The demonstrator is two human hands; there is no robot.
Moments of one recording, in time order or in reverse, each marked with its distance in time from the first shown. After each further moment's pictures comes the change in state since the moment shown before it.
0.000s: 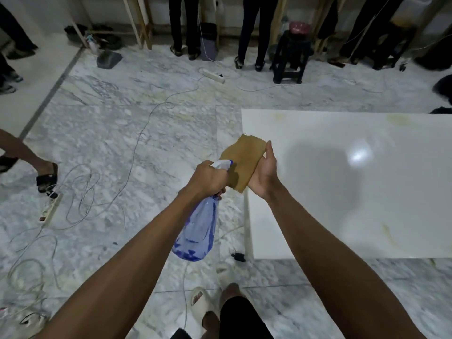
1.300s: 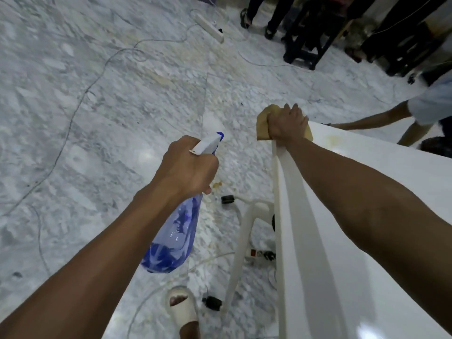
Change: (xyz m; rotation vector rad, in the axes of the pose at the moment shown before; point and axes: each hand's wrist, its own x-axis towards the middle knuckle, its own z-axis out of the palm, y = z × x) left_hand 0.371 -0.044 -0.062 -0.013 0.033 0.046; right_hand 0.512 -0.028 -0.113 -2.019 0.593 -0.073
